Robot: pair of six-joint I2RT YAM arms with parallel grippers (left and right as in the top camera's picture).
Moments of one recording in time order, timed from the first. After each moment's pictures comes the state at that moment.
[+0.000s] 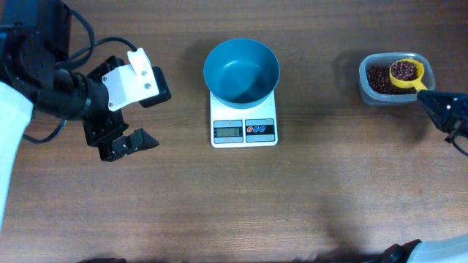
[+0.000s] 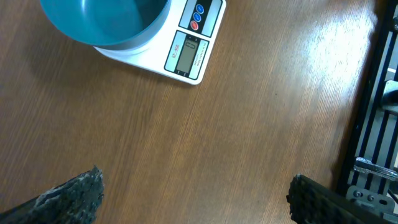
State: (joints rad) left arm -0.01 1.38 1.46 -1.42 0.48 1.21; right arm -0.80 1.77 0.94 -0.47 -1.35 0.14
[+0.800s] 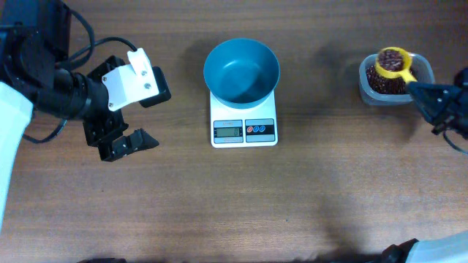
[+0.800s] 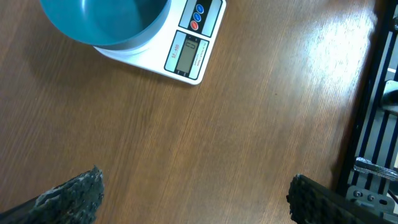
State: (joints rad) left arm -0.01 1.38 1.46 -1.42 0.48 1.21; right arm -0.70 1.77 0.94 -0.47 -1.51 0.16
